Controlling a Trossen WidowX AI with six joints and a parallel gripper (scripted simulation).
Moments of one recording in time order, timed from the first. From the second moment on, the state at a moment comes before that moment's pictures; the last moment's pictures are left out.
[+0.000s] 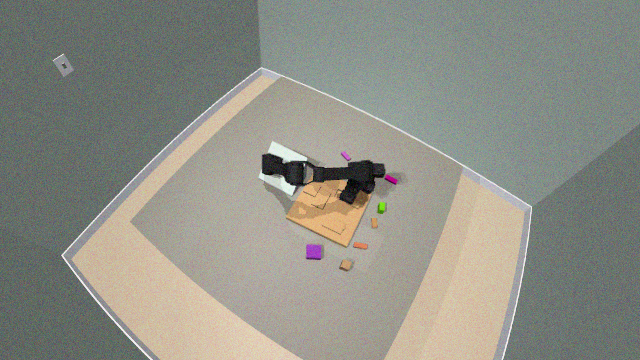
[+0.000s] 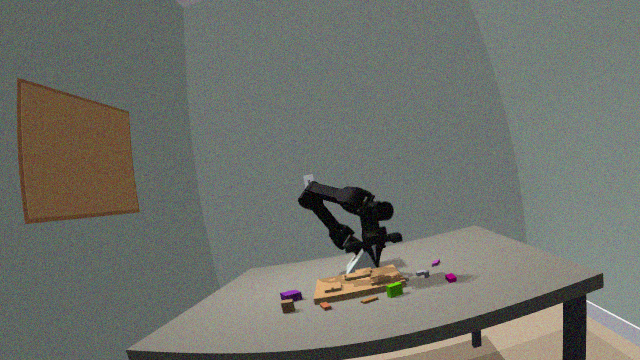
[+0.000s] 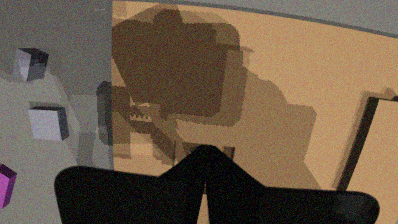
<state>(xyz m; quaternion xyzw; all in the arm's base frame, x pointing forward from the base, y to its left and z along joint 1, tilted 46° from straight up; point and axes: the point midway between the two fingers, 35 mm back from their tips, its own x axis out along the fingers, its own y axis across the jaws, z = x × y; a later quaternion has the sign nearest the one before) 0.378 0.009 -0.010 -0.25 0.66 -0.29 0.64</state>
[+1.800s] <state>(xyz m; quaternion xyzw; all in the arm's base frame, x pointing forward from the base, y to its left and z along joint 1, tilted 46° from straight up) 0.203 -0.031 0.061 -0.25 0.66 -0.29 0.64</state>
